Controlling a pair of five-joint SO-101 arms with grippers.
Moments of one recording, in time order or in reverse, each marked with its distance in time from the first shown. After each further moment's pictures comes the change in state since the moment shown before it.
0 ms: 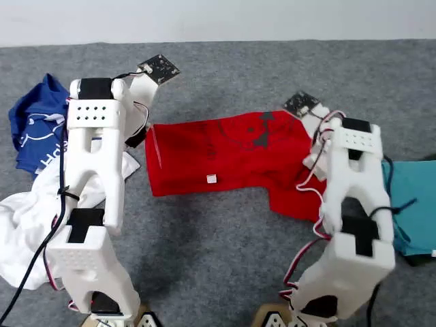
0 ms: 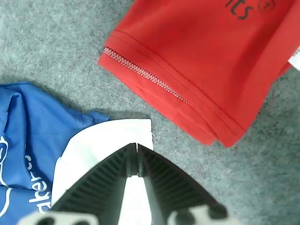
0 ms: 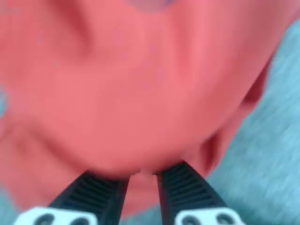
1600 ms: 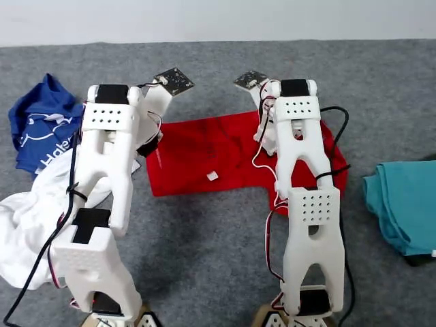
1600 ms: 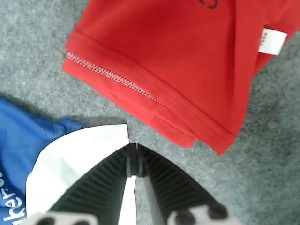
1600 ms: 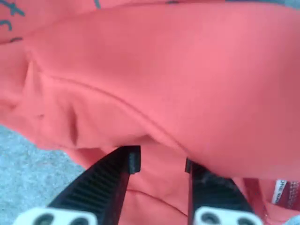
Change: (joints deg) left arm 3.3 0.0 6.0 -1.7 0.3; right arm -14.6 38.4 -62.9 39.0 -16.2
